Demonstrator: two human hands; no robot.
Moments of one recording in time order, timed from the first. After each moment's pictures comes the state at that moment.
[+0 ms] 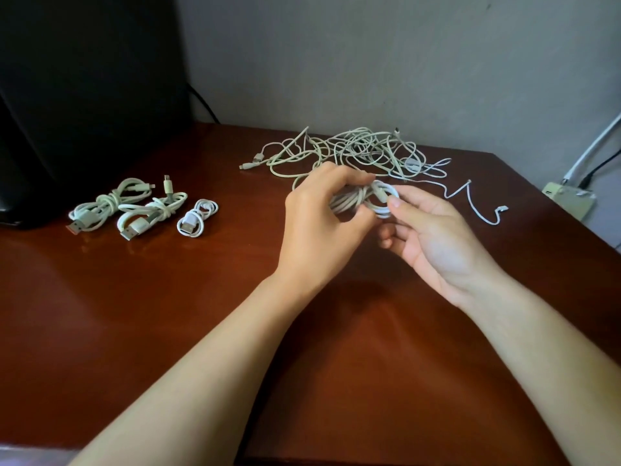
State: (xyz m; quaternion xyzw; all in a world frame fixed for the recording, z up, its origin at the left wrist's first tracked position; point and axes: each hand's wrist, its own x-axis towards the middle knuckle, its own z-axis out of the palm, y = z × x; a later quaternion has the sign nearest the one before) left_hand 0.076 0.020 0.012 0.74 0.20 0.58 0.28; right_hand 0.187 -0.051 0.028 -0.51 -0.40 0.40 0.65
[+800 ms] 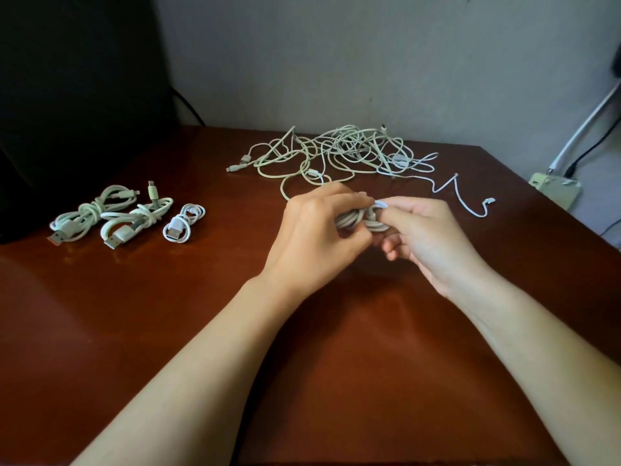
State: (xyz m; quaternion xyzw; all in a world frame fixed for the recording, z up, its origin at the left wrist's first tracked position) left_hand 0.075 0.022 0.008 0.83 0.17 0.50 0.18; right_hand 0.196 -0.052 0.025 -0.66 -0.38 0.30 0.57
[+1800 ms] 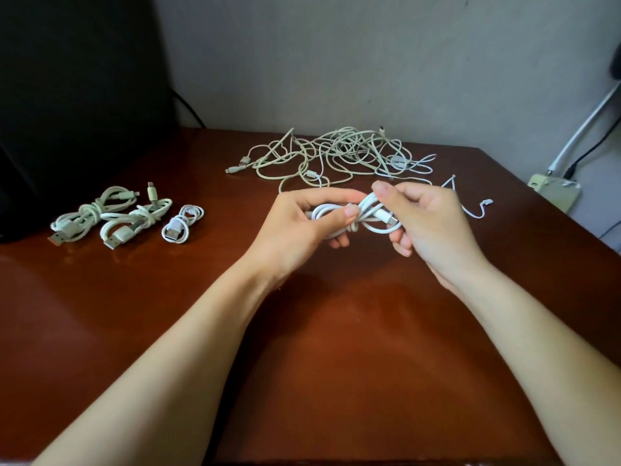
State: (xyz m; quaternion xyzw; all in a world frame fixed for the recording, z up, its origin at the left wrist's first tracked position) left_hand 0.068 0.031 0.011 0.67 0.16 0.37 0.62; right_hand 0.204 -0.055 0.030 -0.62 -0.45 0.22 0.60
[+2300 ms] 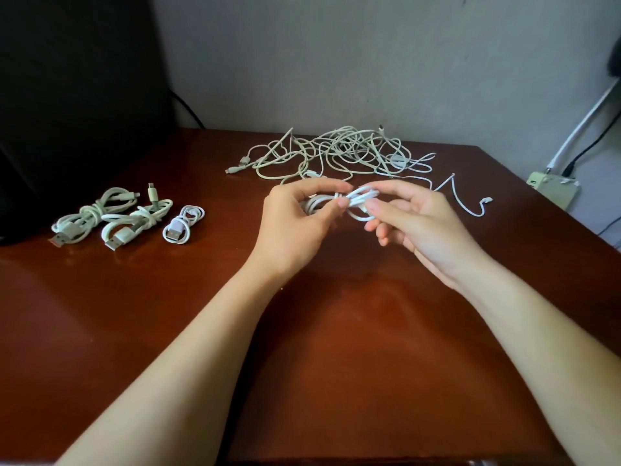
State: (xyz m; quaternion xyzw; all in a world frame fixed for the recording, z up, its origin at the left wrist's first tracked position) left_hand 0.072 0.037 0.009 0.70 0.23 0.45 0.50; right_hand 0.207 -0.055 0.028 -0.59 -0.47 0.32 0.58
